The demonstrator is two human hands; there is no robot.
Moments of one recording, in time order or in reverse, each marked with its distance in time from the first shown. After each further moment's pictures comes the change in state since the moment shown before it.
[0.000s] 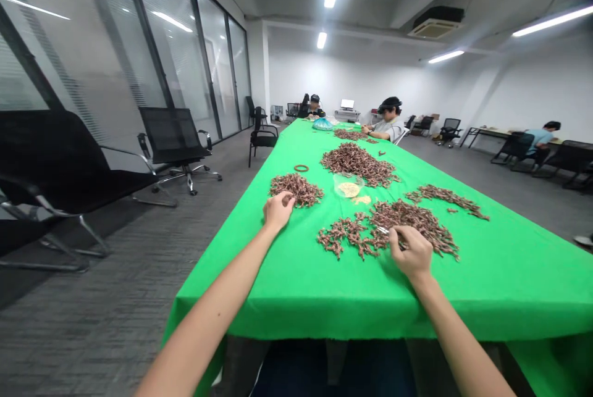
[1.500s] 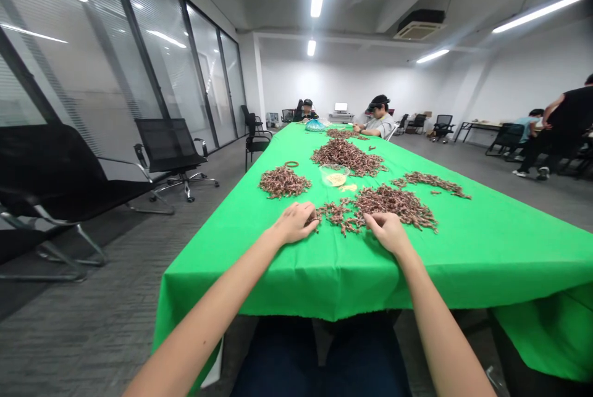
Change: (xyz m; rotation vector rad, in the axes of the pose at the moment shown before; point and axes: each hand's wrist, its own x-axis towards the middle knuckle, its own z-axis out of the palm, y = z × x) left_hand -0.082 0.086 0.006 0.199 -0.471 0.682; right_hand -0.010 0.009 -0.011 0.299 -0.463 0.295
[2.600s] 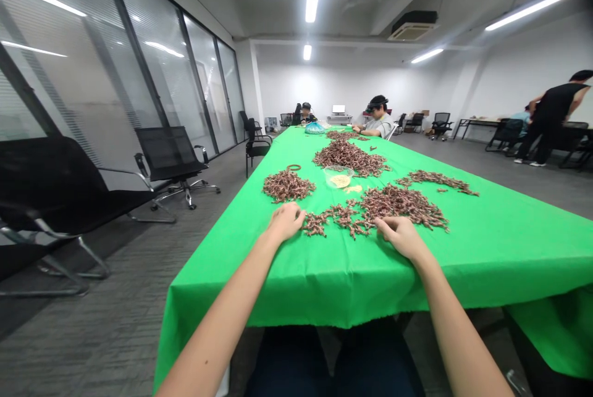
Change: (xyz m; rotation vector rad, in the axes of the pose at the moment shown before) left_hand -0.010 -0.036 -0.005 0.077 0.039 -0.401; right_hand -0.011 -0.003 -0.004 0.055 -0.089 0.089
